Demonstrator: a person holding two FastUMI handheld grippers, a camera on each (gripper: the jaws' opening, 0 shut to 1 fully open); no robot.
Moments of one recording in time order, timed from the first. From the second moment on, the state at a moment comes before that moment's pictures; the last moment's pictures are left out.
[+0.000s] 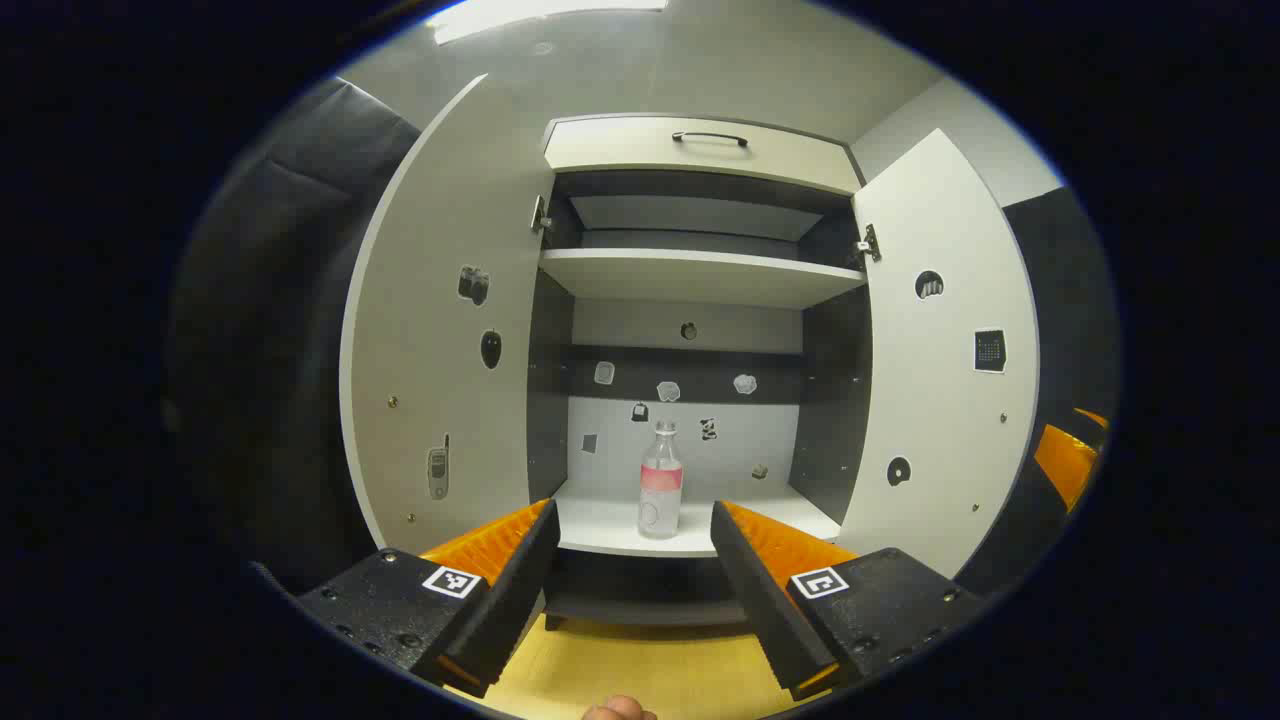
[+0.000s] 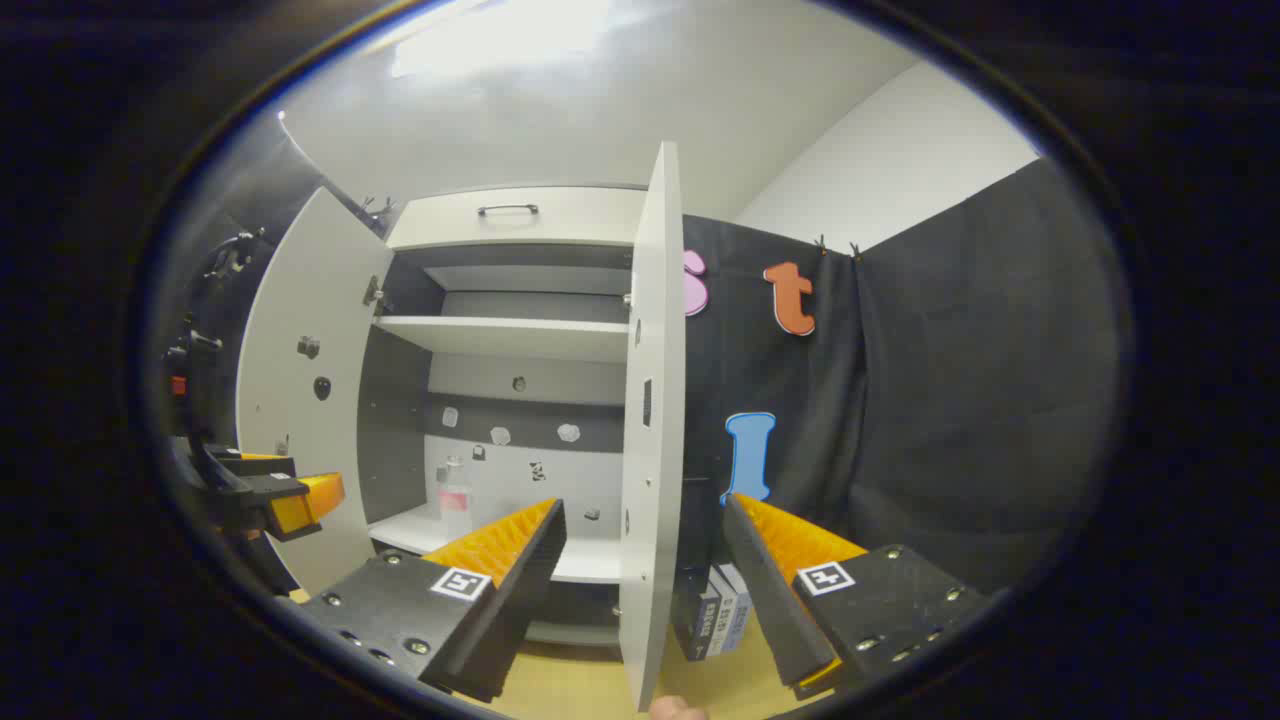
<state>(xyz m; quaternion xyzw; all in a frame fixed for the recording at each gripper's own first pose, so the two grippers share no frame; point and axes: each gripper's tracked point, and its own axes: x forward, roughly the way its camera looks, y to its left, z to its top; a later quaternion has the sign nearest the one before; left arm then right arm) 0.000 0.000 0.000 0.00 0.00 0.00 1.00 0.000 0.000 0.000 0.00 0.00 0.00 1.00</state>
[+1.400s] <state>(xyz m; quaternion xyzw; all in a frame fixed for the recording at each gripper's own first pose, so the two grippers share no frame) 0.149 -0.019 0.011 0.02 -0.02 -0.03 1.00 -0.012 -0.055 0.000 -0.04 0.04 -0.13 0.99</state>
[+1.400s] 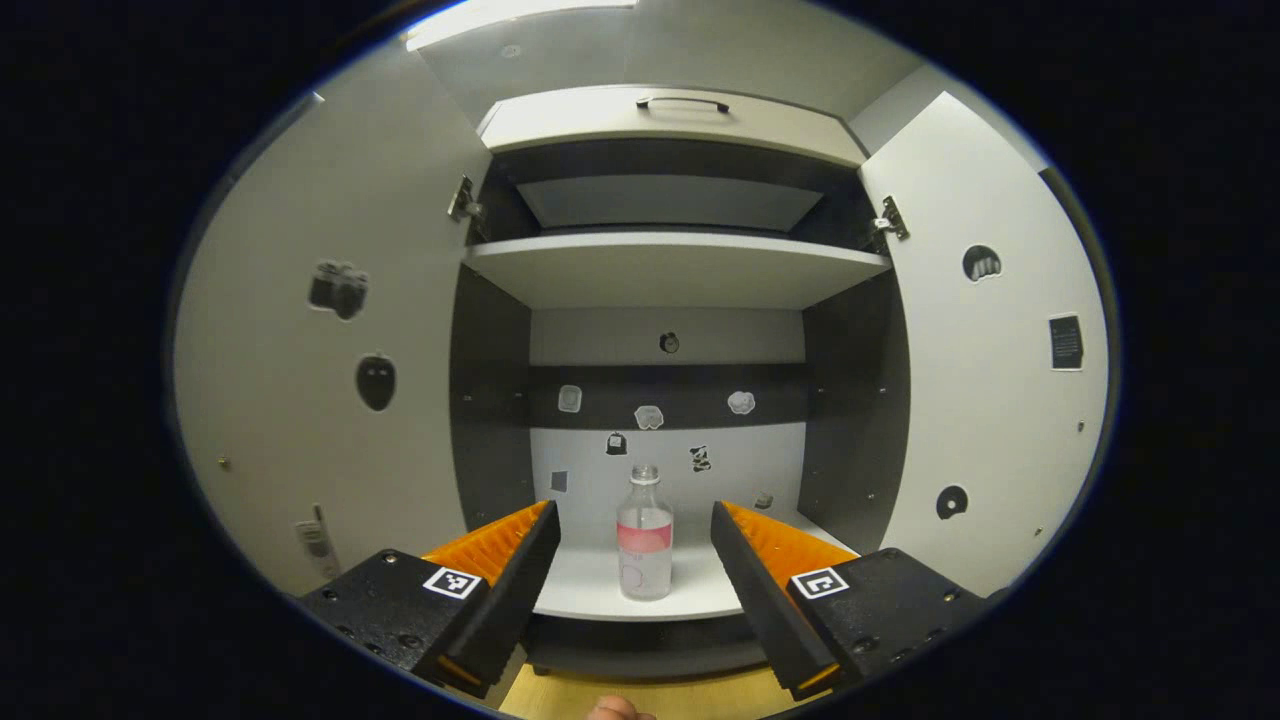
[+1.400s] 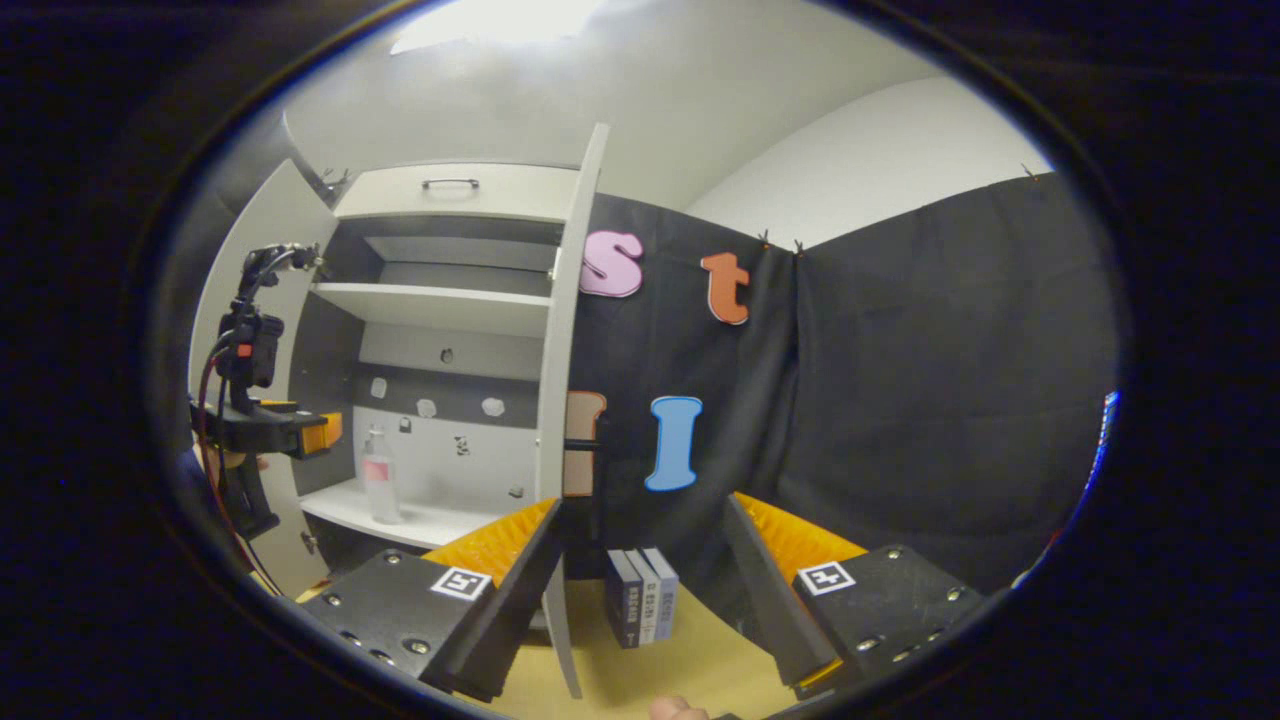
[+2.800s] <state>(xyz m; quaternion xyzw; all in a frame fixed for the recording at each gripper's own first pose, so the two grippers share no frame) 0.231 -0.041 -0.073 -0.03 0.10 -0.11 0.99 -0.013 -0.087 -0.010 -0.05 0.05 -0.18 0.98</state>
